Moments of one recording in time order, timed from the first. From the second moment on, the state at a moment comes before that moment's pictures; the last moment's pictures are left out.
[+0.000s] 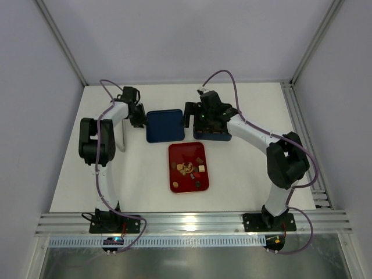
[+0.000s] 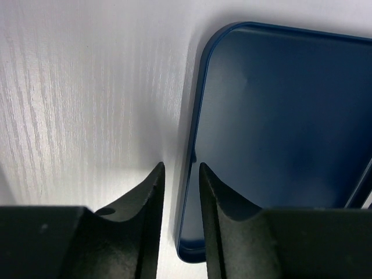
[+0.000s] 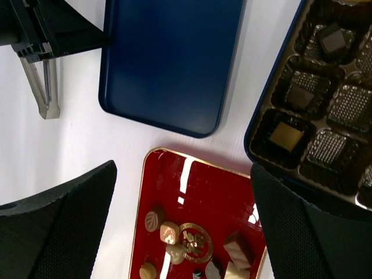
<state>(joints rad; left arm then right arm) -0.10 2.12 1.57 -0.55 0.13 -0.38 0.58 1.77 1.35 -0.28 -0.10 0.55</state>
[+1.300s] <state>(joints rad) 0.01 2.09 1.53 -0.57 0.39 -0.37 0.54 2.20 1.87 -0.45 -0.16 0.40</state>
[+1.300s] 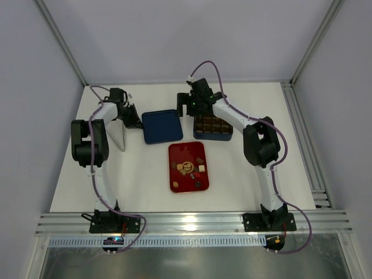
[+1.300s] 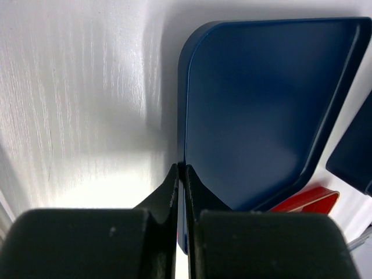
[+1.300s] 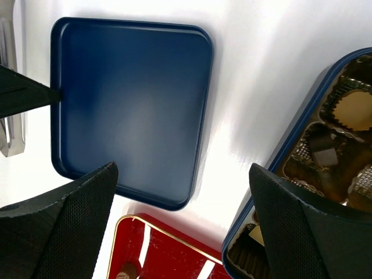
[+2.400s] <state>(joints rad) 0.07 1.96 1.39 -0.53 0.54 -0.45 0.56 2.32 1.94 -0.42 -0.32 0.56</state>
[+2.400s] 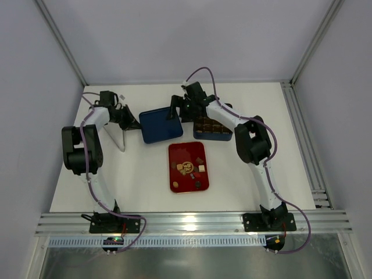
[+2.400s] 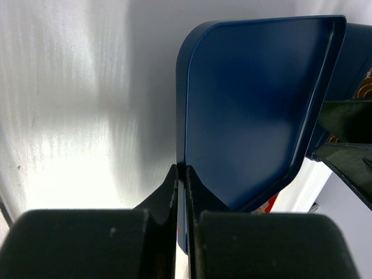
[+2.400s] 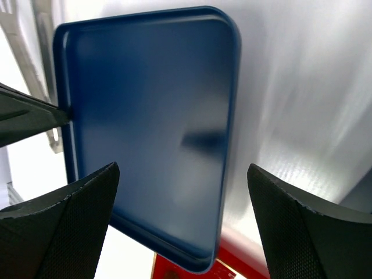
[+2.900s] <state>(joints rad) 0.08 1.92 1.35 -0.48 0.60 -0.48 0.56 2.32 1.85 -0.25 -0.47 0.72</state>
